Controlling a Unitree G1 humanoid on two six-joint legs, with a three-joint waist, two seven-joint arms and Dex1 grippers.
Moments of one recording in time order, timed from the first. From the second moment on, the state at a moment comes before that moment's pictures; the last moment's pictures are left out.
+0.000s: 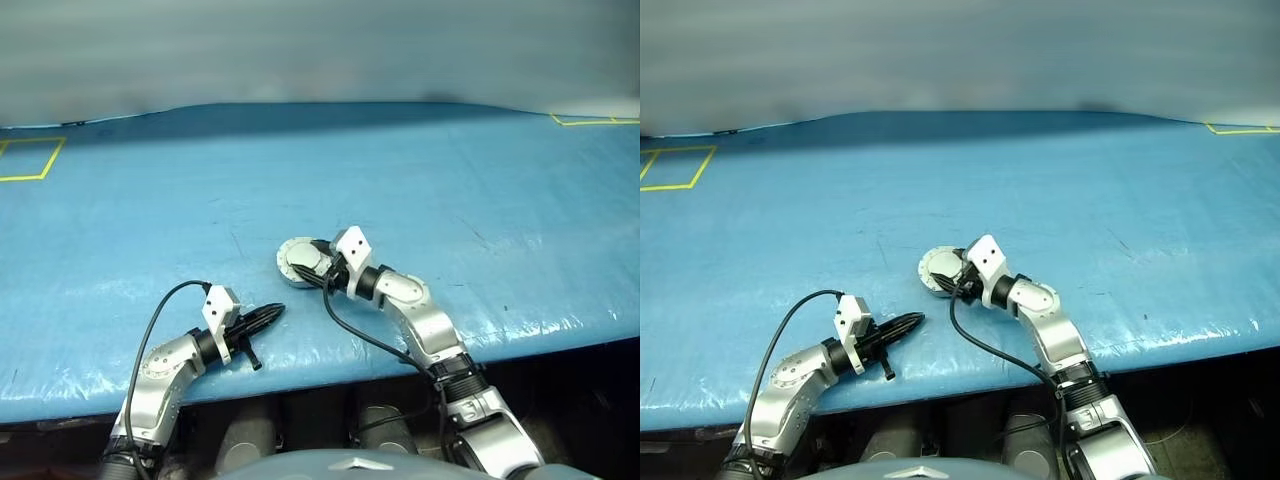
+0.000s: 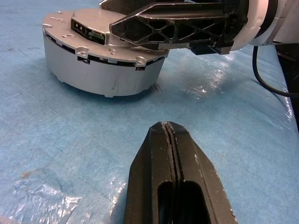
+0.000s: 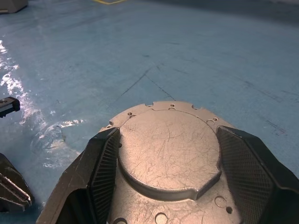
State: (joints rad) left arm 0.11 0.36 -0.09 0.00 -0.35 0.06 -0.89; right arm -0.33 -0.17 0.25 0.13 0.13 0.21 0.65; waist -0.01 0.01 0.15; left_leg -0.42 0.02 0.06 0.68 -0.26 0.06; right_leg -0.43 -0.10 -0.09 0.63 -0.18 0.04
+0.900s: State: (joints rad) left arm 0.12 0.34 -0.08 -0.01 -0.37 0.08 -0.89; right arm -0.43 -0.22 0.28 0.22 0.09 0.18 0.69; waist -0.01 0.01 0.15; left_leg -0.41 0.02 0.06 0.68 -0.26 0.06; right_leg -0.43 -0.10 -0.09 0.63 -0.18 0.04
